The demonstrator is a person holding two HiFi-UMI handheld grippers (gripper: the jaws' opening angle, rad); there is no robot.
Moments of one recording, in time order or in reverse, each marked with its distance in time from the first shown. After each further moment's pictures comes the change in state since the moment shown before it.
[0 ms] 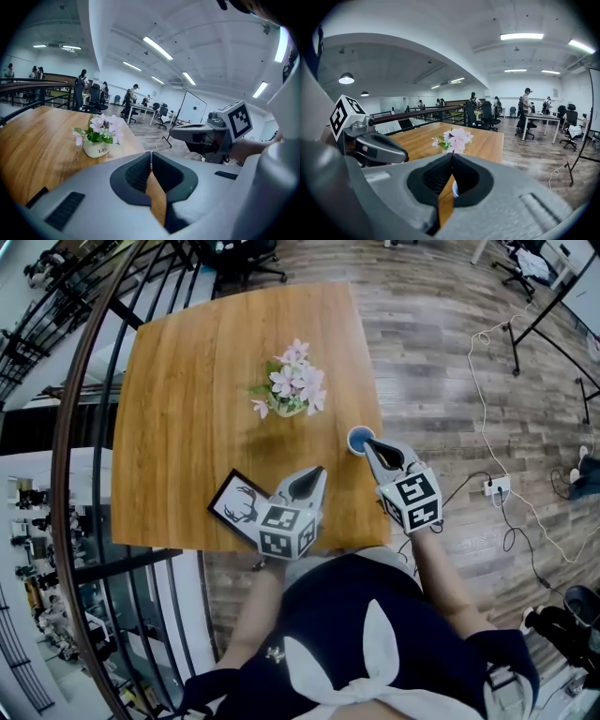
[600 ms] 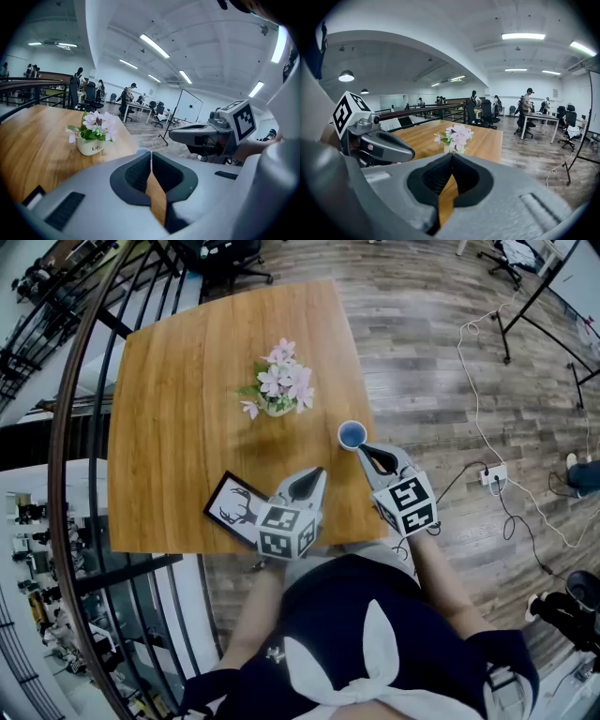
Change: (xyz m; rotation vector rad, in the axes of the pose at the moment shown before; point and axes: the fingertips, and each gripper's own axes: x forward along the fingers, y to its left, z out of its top) left arm 0.005 -0.020 -0.008 0.016 0.022 -0.046; right arm -0.019 0.011 -0.013 -0.012 0.028 -0.006
